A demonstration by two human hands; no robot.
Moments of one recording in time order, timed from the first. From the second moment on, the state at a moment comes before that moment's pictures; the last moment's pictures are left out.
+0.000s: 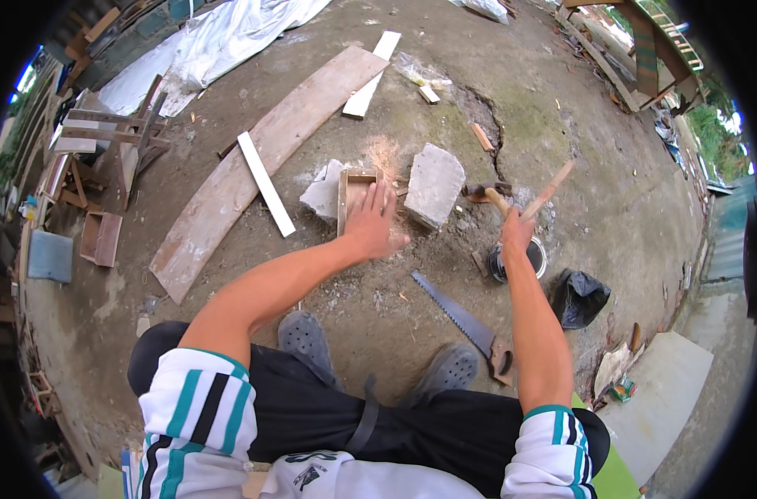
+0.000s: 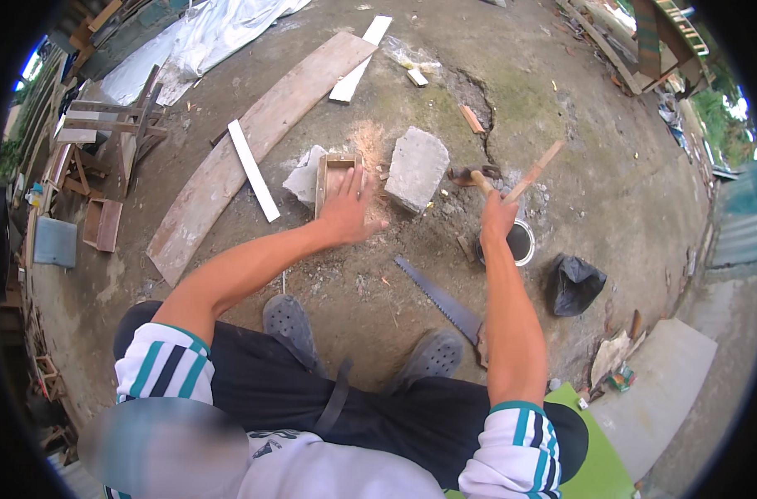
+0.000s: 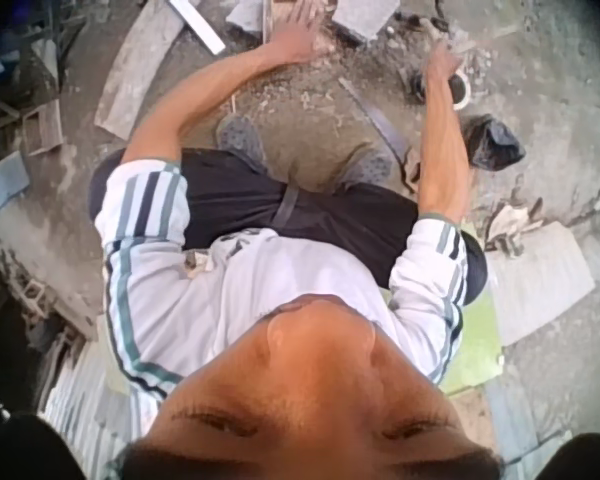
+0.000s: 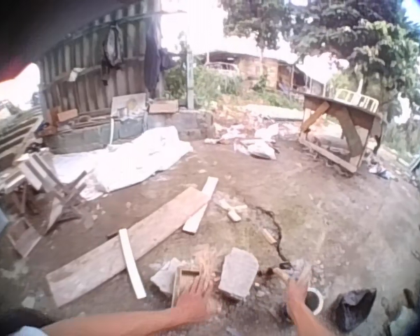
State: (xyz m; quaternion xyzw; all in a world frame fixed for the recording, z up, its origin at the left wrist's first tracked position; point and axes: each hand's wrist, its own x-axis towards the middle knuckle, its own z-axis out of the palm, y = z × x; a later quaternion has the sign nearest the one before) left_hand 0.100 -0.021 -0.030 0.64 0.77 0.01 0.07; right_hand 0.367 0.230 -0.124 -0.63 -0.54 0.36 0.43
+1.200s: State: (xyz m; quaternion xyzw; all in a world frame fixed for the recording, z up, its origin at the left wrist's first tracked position) left_hand 0.055 0.019 0.070 0.71 0.65 0.24 0.11; right_hand 0.275 0.157 0.080 -0.32 -0.74 0.58 0.15
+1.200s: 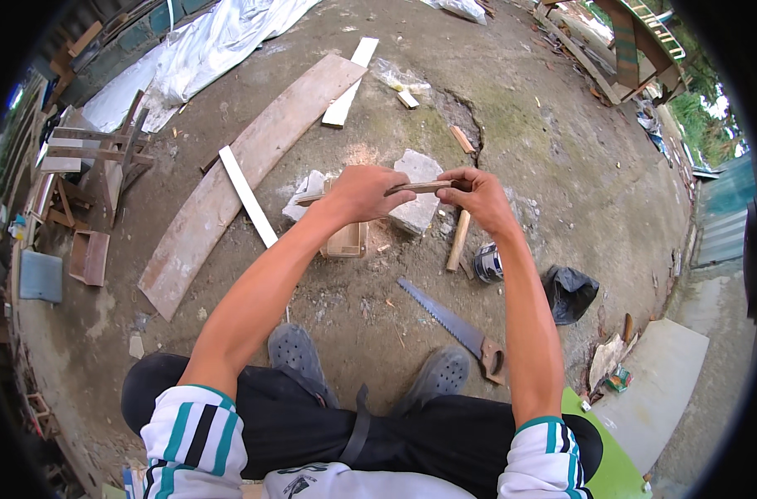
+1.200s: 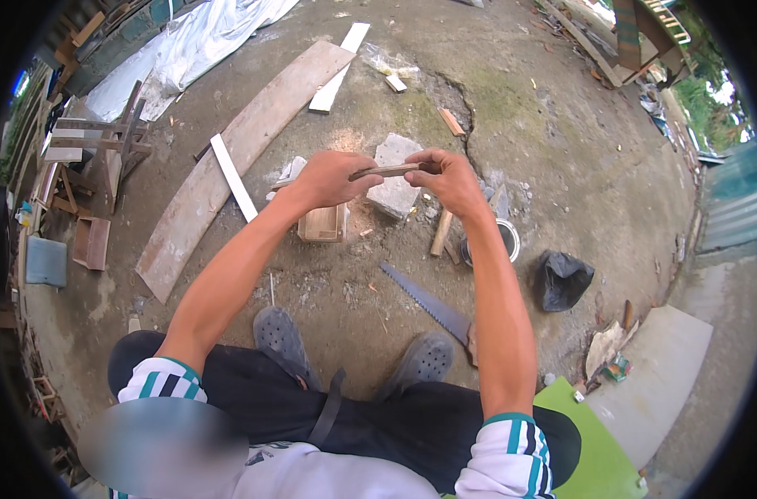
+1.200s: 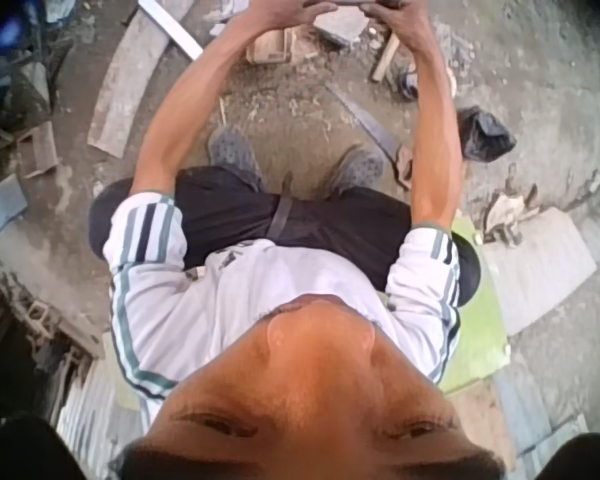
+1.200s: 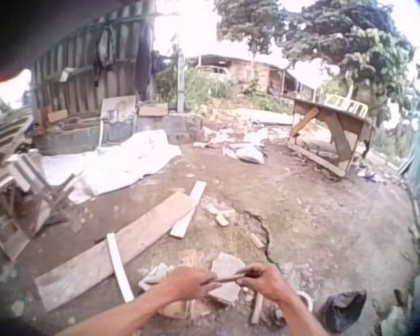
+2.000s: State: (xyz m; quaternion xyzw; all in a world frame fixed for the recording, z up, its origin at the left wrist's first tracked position) left_hand 0.066 -0.001 0.096 0.61 0.58 0.34 0.43; right_hand 0.252 0.143 0.105 -0.21 -0.65 0.73 0.05
